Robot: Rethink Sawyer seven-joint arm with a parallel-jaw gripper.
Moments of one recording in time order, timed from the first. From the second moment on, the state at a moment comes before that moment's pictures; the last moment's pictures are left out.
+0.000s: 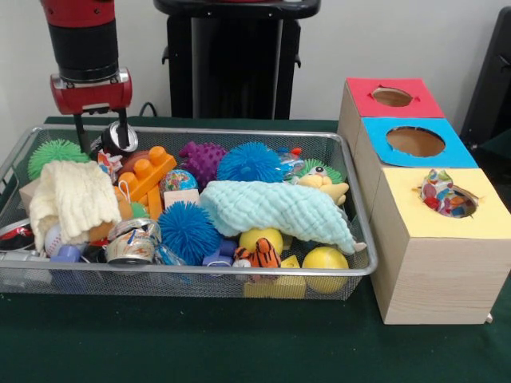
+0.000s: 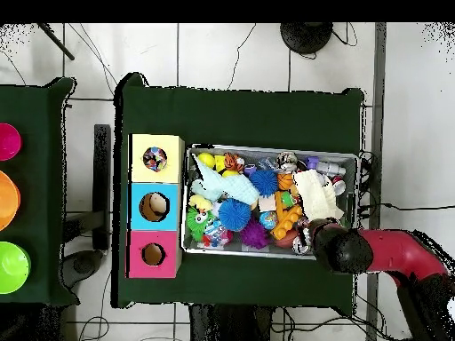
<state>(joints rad) -1.04 -0.65 0.56 1.83 -0.78 0.59 1.42</state>
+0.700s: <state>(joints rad) -1.01 -0.58 0.55 1.83 -0.78 0.55 1.42</state>
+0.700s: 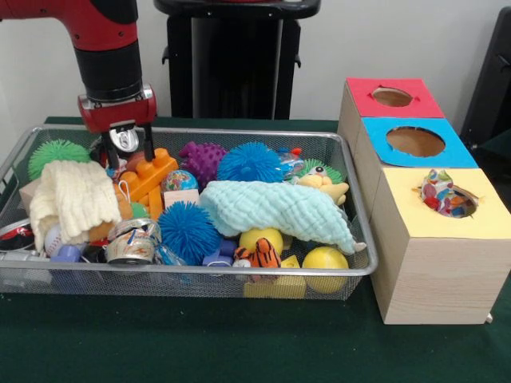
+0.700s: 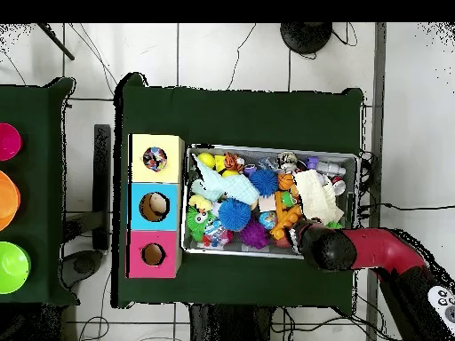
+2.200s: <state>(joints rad) -1.01 -0.62 0.55 1.82 -0.78 0.55 1.42</state>
